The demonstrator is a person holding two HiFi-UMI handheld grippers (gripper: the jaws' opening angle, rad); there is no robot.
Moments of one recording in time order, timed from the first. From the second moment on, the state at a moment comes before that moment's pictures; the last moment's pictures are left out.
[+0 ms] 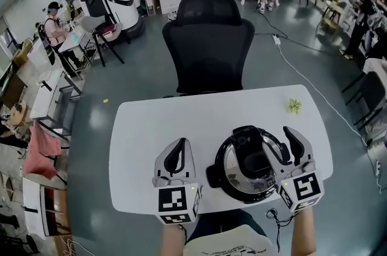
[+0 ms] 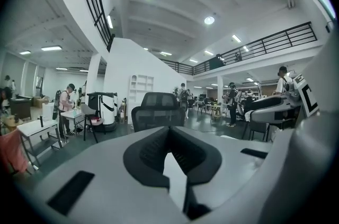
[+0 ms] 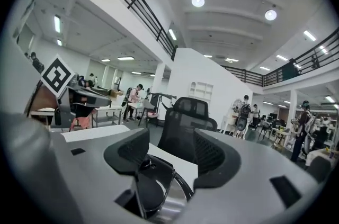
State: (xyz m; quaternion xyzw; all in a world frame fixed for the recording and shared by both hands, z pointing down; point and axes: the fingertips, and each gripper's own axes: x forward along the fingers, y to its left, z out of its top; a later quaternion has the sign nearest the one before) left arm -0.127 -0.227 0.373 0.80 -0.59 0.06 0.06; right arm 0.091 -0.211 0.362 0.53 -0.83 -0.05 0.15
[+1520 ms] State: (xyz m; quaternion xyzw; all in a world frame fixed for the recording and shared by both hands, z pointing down) left arm -0.083 -0.202 0.417 0.79 -0.59 0.14 0.09; right arm 0.065 -0.161 0.488 -0.04 -0.79 -0.07 0.60
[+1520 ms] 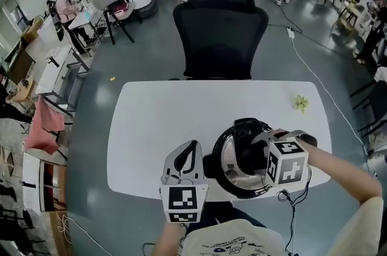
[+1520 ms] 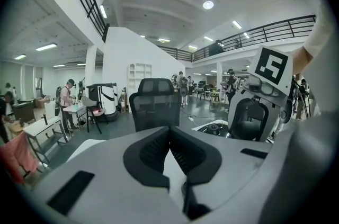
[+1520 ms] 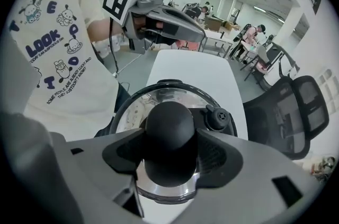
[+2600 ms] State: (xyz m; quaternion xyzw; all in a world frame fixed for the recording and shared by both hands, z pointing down) left arm -0.094 -0.202 0.429 0.79 -0.59 0.14 0.11; right arm 0.062 -0.160 0.491 -0.06 -0.79 -0.04 0.62
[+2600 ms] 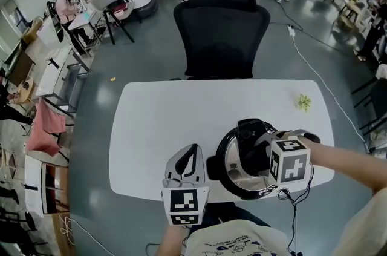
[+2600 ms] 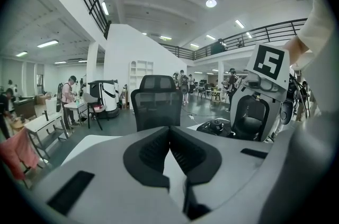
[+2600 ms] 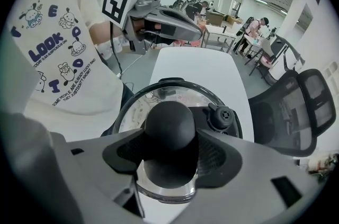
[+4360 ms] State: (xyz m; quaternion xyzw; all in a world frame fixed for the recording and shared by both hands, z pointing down) left arm -0.089 -0.218 0.438 0.79 -0.58 0.13 0.12; right arm 0.063 -0.182 0.473 0.16 -0.87 0.09 0.46
